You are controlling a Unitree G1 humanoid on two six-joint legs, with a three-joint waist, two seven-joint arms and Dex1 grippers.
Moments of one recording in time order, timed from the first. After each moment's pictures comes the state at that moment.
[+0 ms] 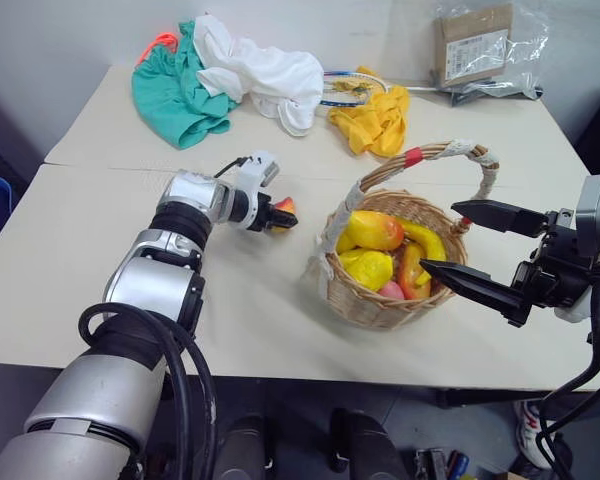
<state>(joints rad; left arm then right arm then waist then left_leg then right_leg) -1.35 0.32 -0.06 1.14 -0.05 0.60 -0.88 -0.09 -1.02 -0.60 -0.73 1.18 0.79 0.60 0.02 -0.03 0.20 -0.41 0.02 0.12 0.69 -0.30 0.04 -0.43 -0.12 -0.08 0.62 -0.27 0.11</state>
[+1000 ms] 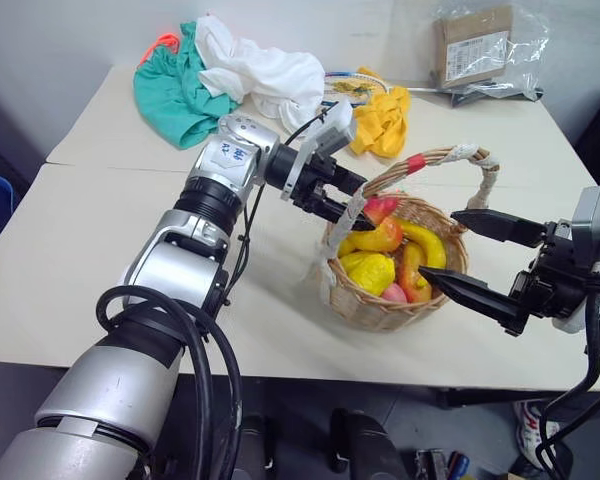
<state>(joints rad) -1.46 0.22 -0.17 1.07 -0.11 0.26 -1.50 -0.03 -1.01 -0.63 -0.78 1.22 0.78 0.54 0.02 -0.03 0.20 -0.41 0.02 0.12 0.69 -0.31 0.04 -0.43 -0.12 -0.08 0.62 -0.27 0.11</state>
